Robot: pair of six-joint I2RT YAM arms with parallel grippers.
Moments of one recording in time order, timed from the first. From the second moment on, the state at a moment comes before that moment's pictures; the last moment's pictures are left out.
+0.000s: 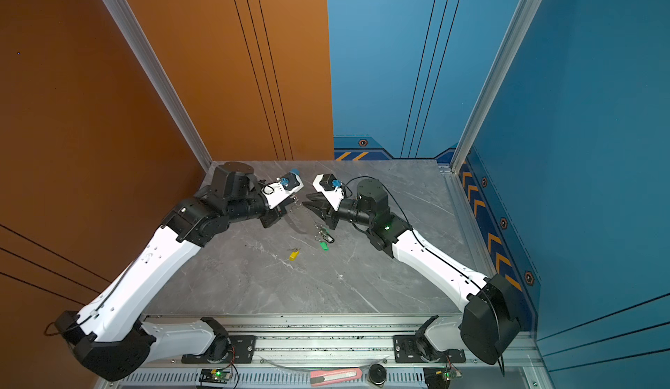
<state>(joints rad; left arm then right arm) -0.58 1.27 1.52 -0.83 0.13 0.54 0.64 1.38 1.10 0.19 -0.58 -0.11</state>
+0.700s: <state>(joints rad) -0.58 1.26 1.55 -0.85 0.15 0.55 0.63 1.43 1.16 0.19 -0.73 -0.10</state>
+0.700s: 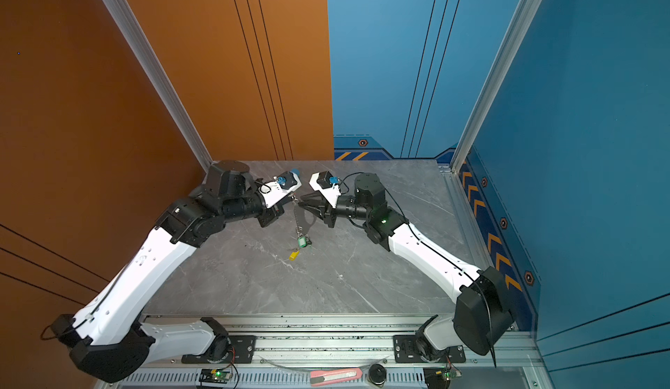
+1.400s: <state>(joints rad) -0.58 1.26 1.57 -0.86 0.17 0.55 0.63 1.45 1.16 0.22 -0.75 -0.03</state>
